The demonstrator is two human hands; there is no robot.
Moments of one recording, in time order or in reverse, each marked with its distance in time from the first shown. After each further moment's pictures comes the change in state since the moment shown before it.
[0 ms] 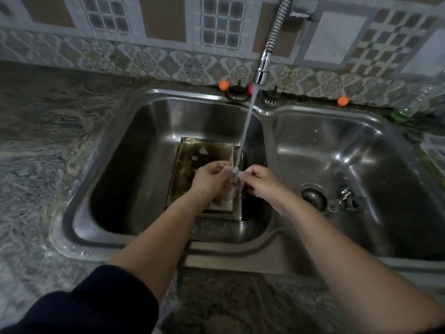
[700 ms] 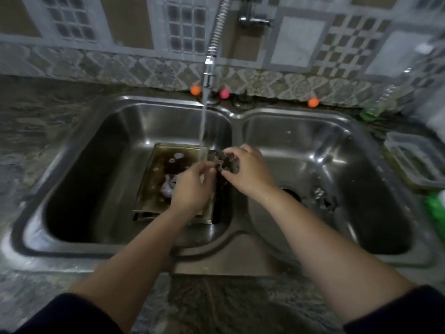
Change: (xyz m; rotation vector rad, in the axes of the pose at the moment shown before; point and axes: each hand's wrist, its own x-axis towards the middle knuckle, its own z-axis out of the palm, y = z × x) left_hand -0.023 0.009 0.051 0.630 0.276 0.416; right_hand -0.005 -0.006 -0.054 -0.589 0.283 -0.488
